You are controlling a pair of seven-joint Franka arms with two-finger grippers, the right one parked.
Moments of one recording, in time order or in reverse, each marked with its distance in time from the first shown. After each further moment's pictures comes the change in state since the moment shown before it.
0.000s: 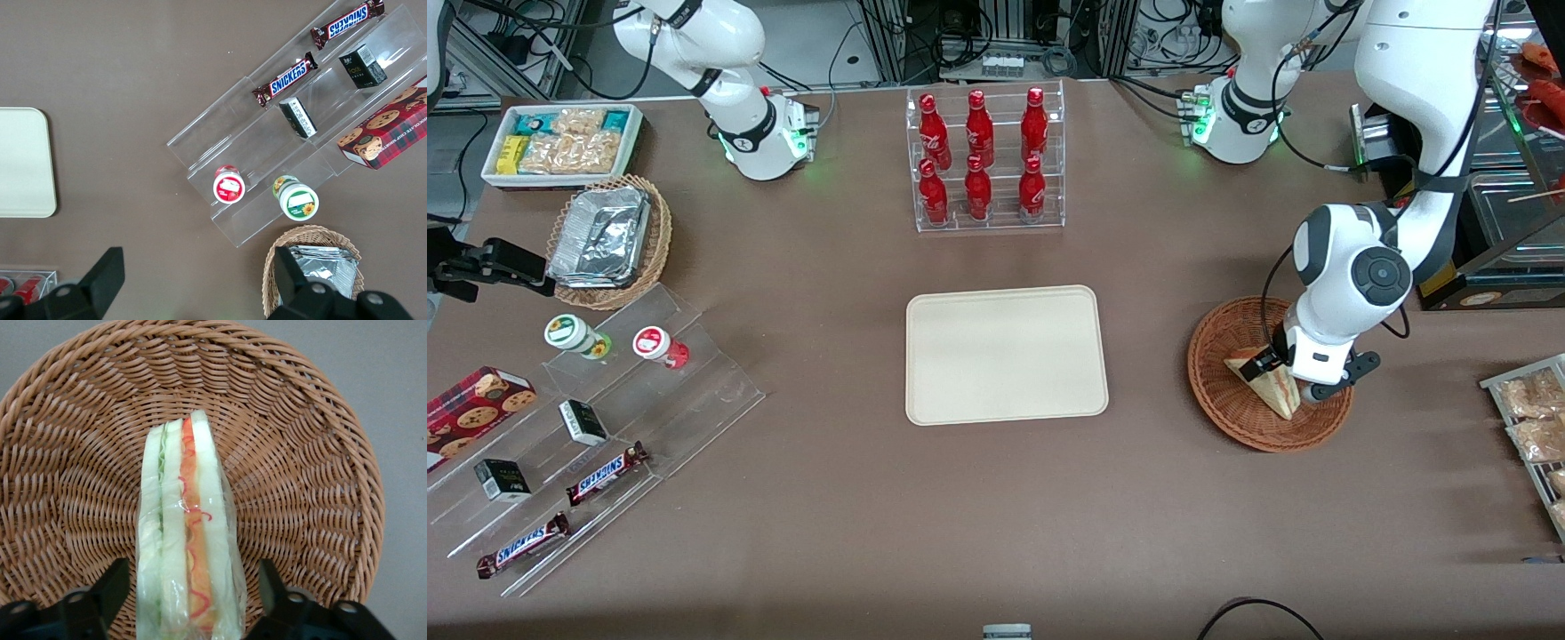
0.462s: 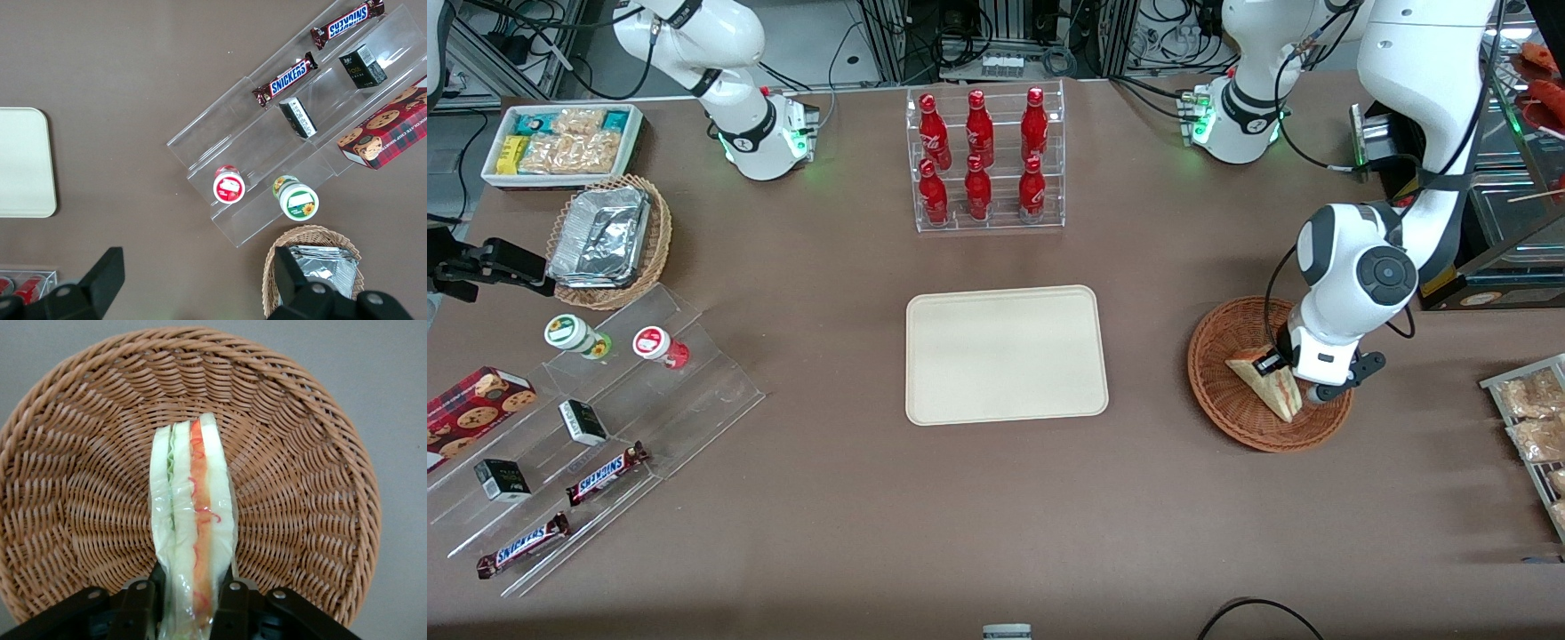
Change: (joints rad) arm 0.000 -0.011 0.007 0.019 0.014 -0.036 0.001
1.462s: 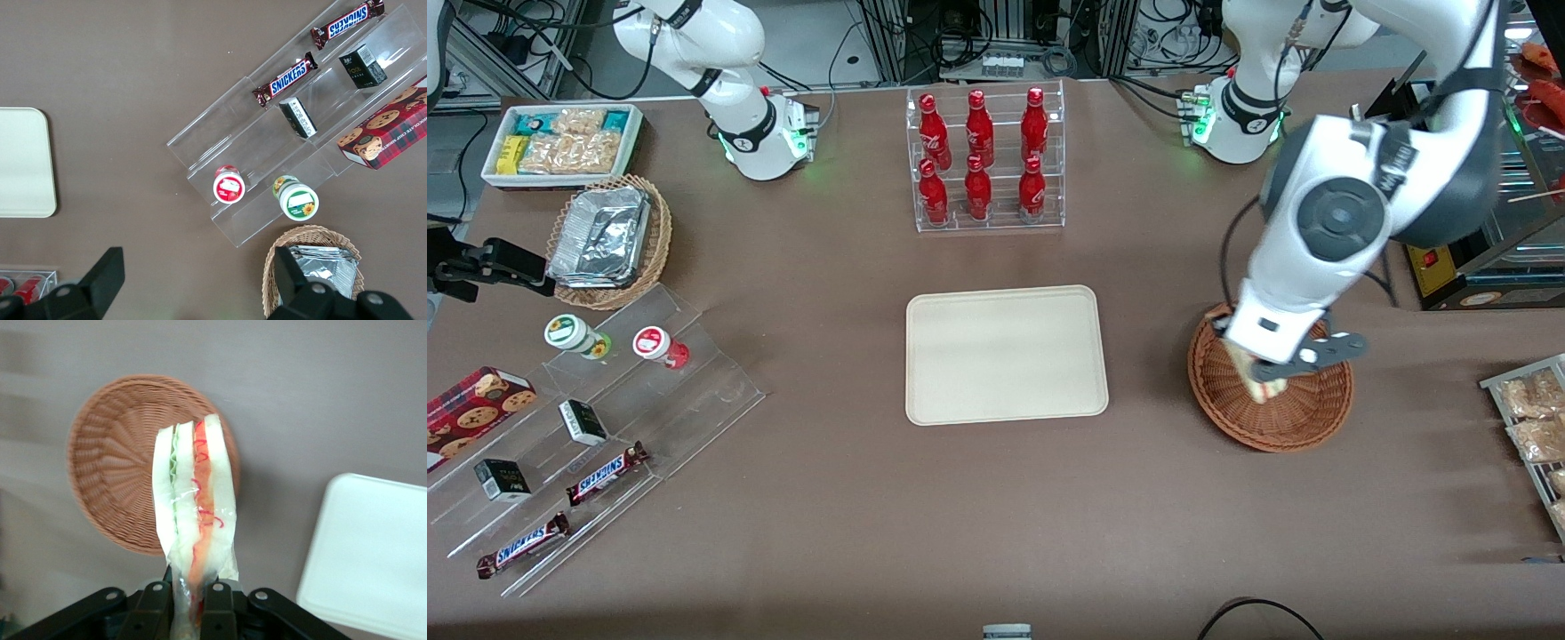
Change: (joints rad) arm -0.234 -0.026 -0.069 0.580 0.082 -0.736 -0.001
